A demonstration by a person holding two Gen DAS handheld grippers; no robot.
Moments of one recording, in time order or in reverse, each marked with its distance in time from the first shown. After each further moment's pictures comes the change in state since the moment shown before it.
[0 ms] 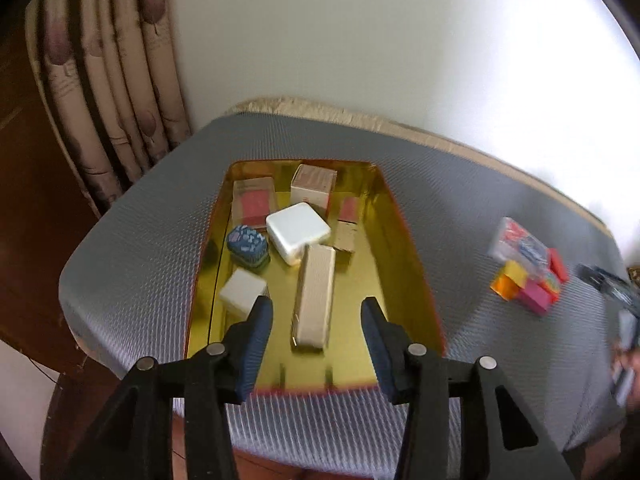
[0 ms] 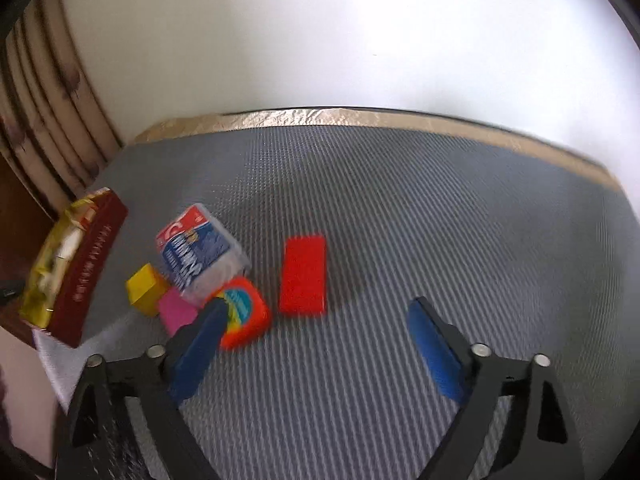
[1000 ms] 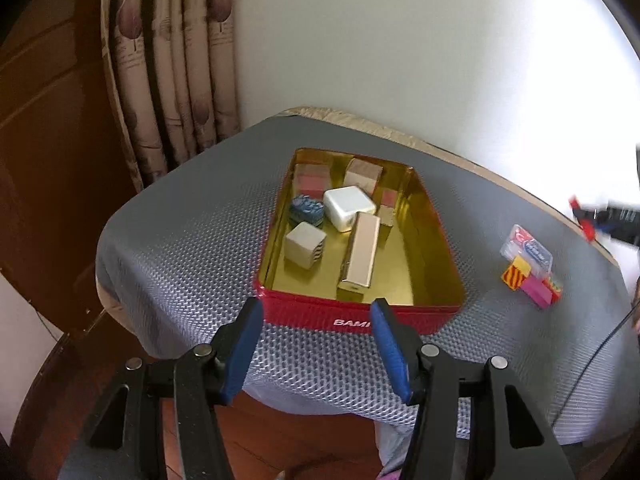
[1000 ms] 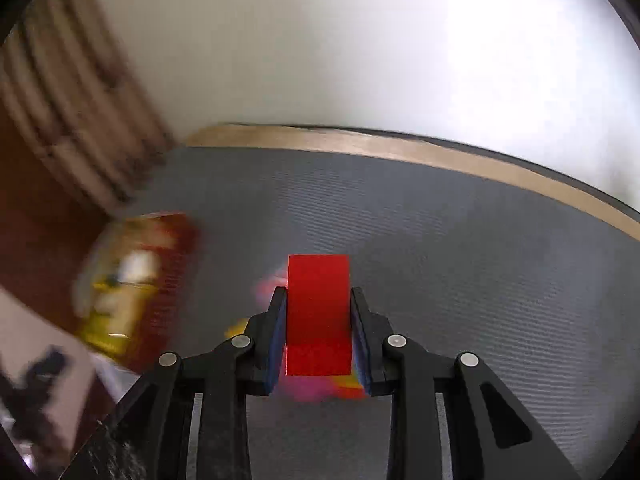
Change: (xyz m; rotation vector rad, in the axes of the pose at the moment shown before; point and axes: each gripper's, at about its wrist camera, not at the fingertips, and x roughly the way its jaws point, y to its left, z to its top) left arm -0.039 0.031 -0.047 -0.129 -0.062 0.081; right arm -0.034 0.081 0.065 -0.052 0.043 0.224
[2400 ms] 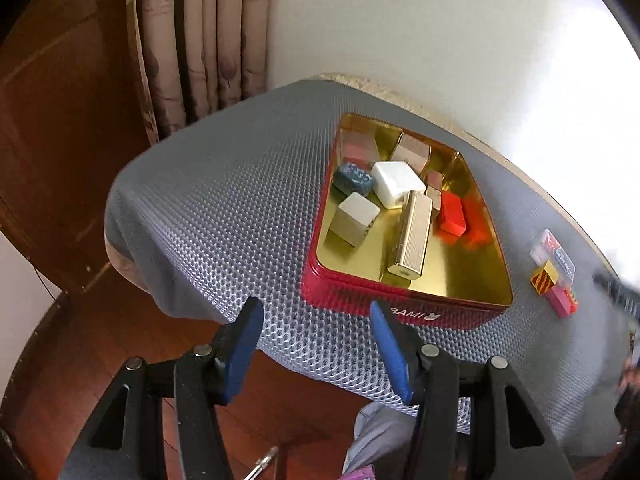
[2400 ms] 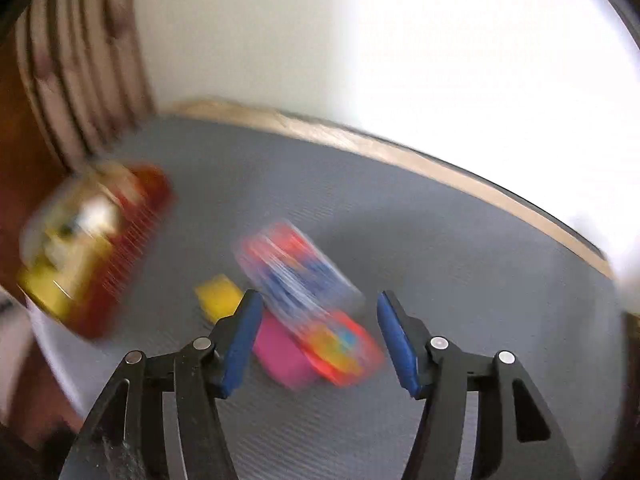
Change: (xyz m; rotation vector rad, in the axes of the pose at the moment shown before) left arm 0.020 0.039 -0.001 -0.108 0.113 0.012; right arm 0.001 -0.005 -0.061 -0.155 -0.008 -0.311
